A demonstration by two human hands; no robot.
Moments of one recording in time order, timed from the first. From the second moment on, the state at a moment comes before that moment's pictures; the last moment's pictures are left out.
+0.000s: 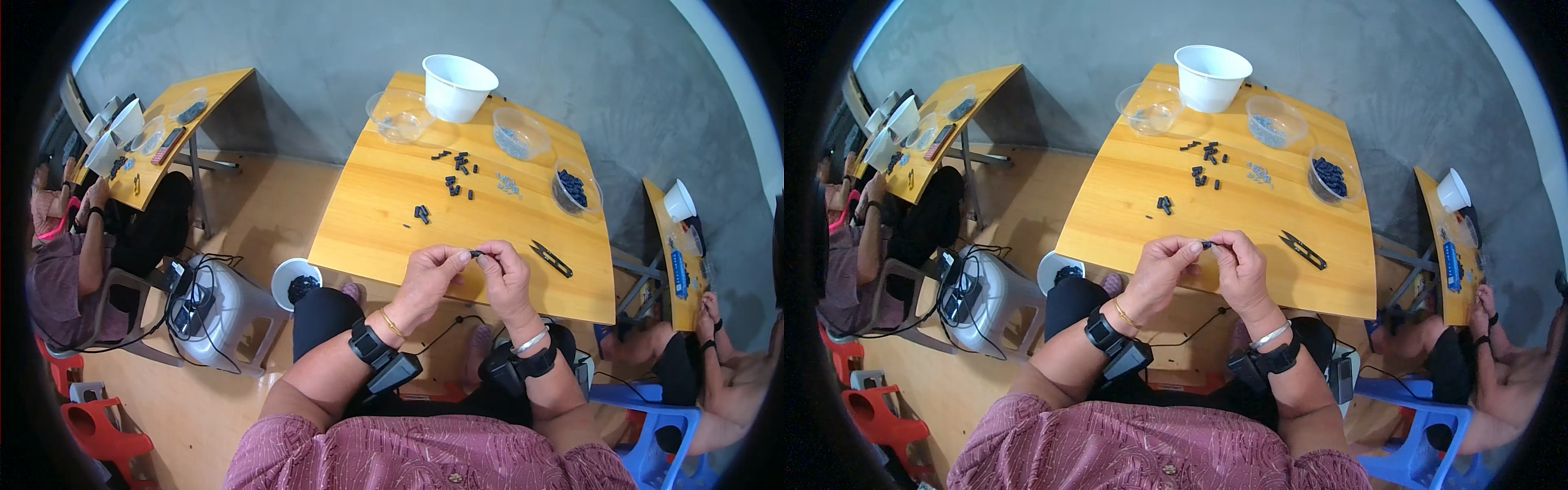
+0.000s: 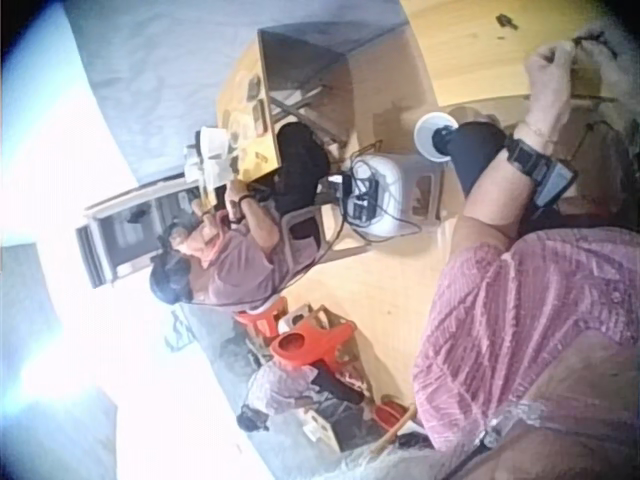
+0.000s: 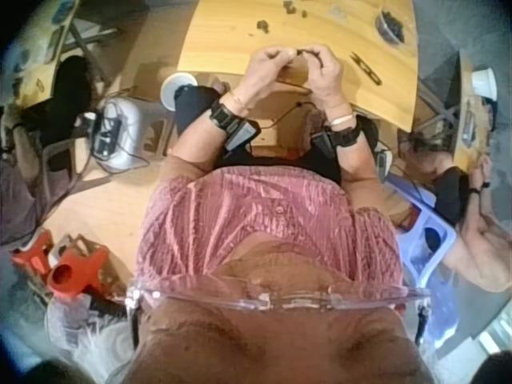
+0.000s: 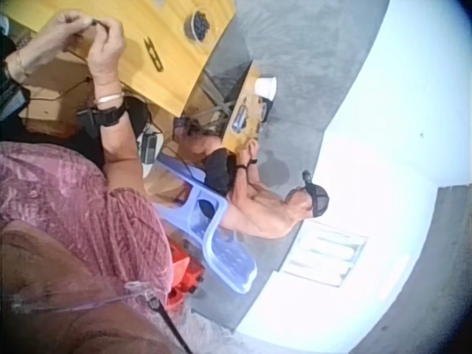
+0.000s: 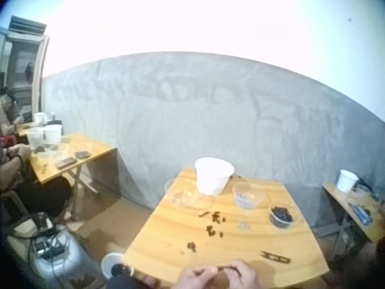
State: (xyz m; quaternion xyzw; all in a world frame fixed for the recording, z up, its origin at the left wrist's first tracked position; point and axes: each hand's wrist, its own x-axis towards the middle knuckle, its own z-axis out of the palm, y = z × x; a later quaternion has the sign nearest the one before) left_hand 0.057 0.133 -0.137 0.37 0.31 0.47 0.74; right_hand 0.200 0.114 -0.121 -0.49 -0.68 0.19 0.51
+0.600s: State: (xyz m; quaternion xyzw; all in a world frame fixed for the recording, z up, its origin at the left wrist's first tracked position) left_hand 0.058 0.138 -0.140 0.41 0.34 0.47 0.70; right_hand 0.203 0.115 -0.112 -0.49 -0.70 0.22 0.47
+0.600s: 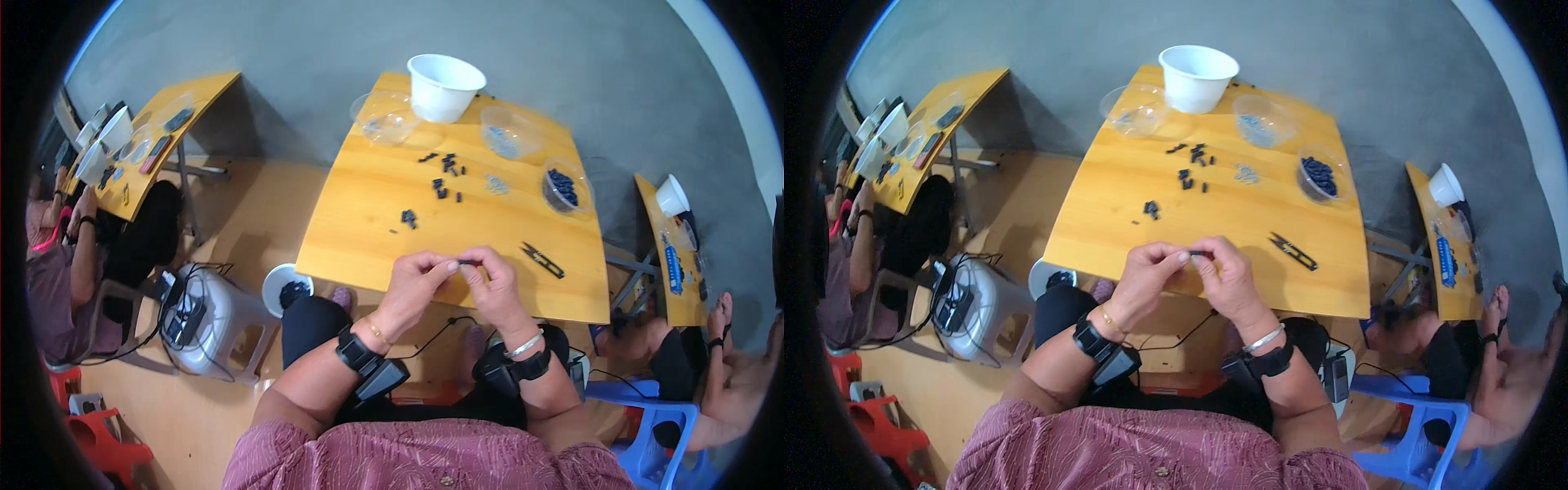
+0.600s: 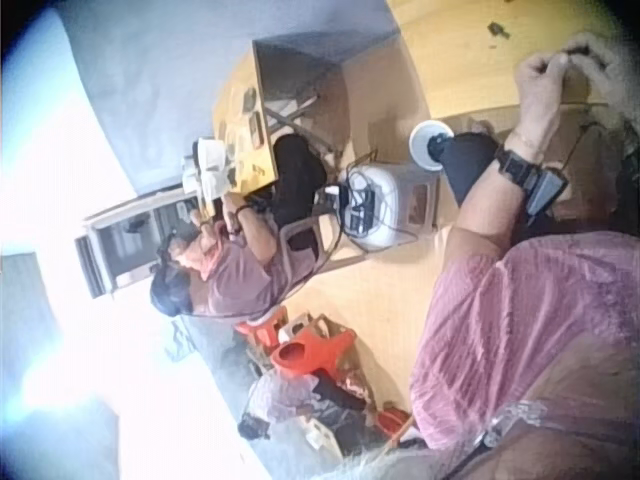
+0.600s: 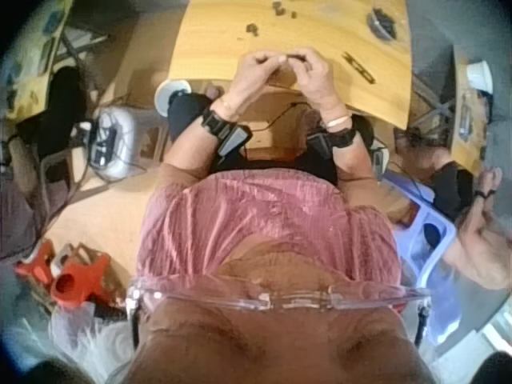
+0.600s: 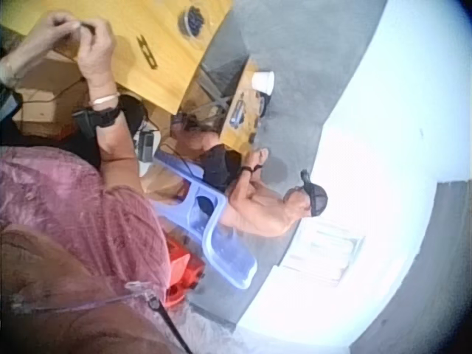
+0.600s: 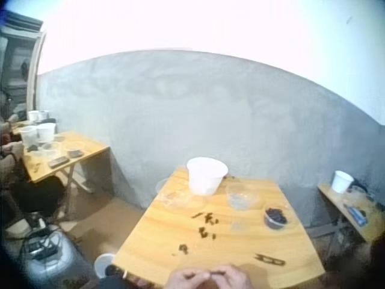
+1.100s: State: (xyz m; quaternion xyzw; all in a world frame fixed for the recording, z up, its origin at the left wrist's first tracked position) left_hand 0.056 0.138 -0.145 0.49 0.28 0.46 0.69; right_hand 0.355 0.218 -0.092 -0.61 -0.67 -0.20 0.37
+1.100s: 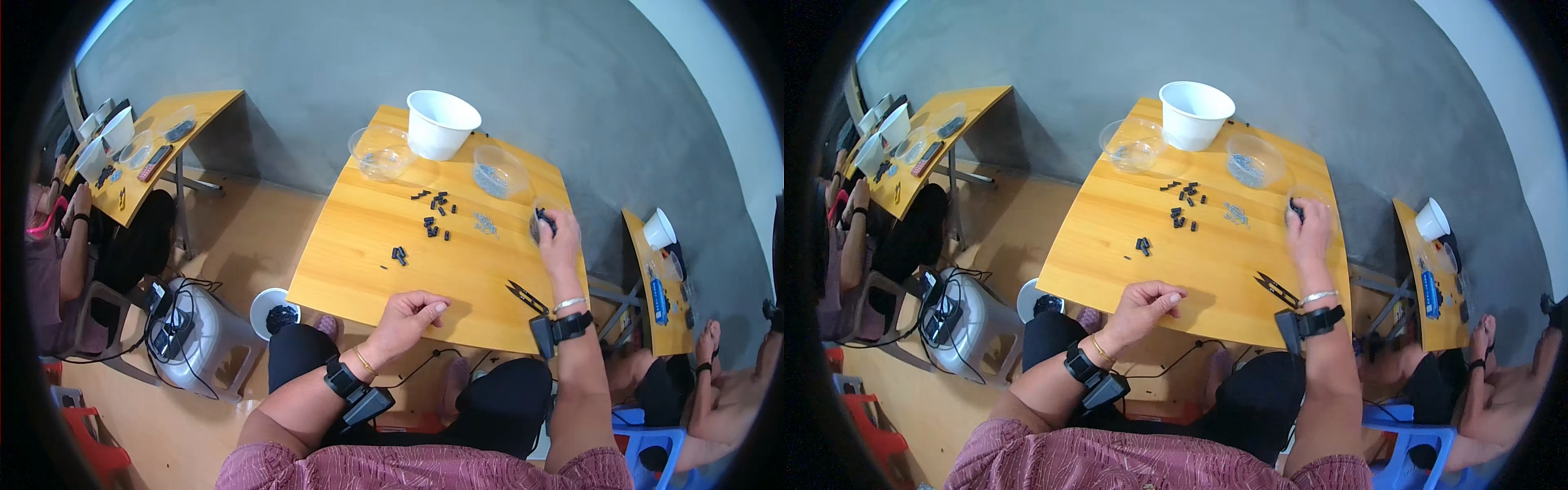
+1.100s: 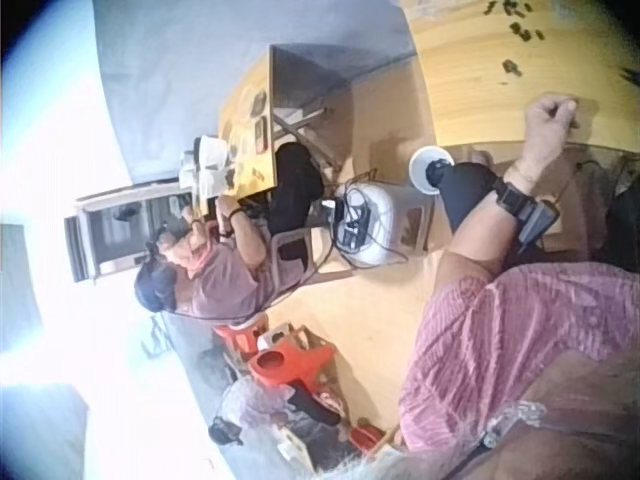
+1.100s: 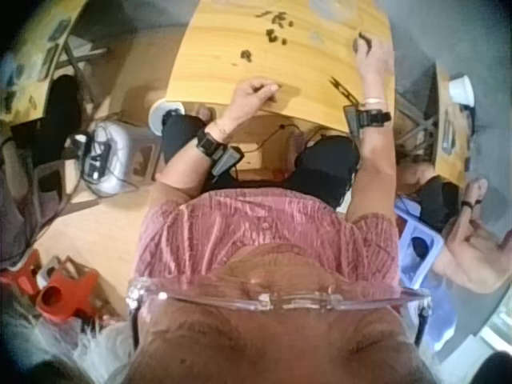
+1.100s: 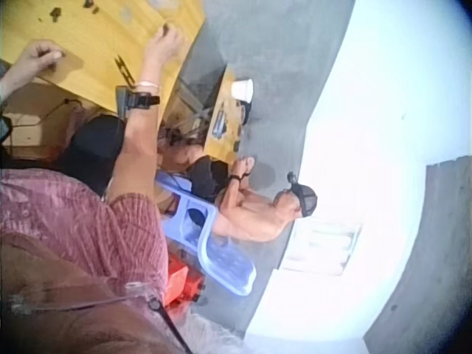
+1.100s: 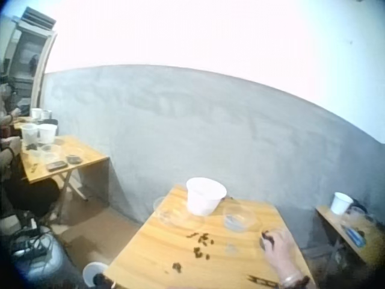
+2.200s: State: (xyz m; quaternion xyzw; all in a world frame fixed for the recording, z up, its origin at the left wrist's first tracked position) left_hand 0.043 0.147 -0.146 0.25 0.19 0.44 0.84; right_hand 0.195 0.150 -0.095 -0.41 -0.82 0.16 0.36
